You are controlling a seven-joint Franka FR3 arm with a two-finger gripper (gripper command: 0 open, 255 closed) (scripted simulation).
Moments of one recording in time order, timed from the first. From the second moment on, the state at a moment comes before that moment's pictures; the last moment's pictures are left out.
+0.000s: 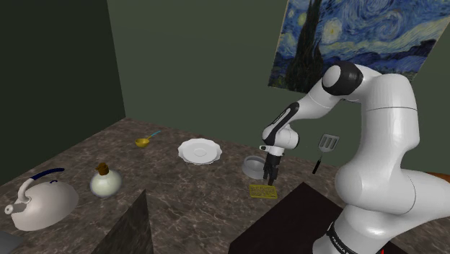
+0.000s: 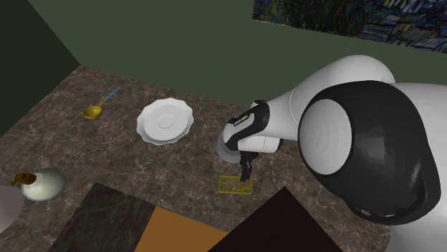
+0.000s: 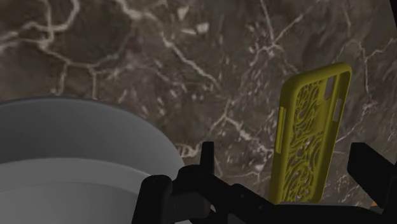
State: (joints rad) arm -0.77 0.71 0.24 -2.15 0.05 2.44 -1.47
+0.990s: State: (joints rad) arm -0.79 0.72 0.23 -2.15 0.05 2.46 -1.49
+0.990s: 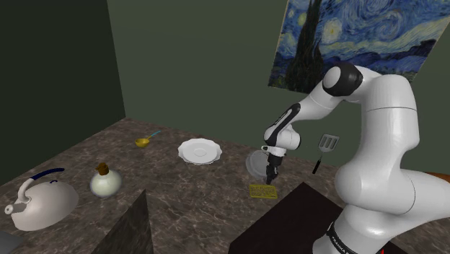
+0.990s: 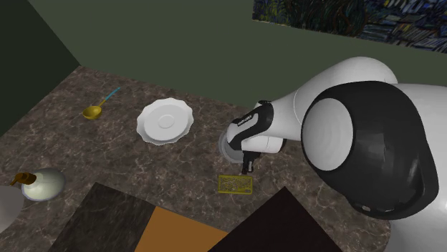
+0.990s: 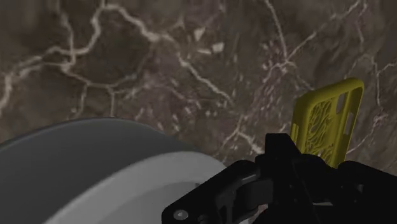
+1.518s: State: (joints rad) arm -0.68 0.75 0.27 -2.01 0.04 2.27 -1.40
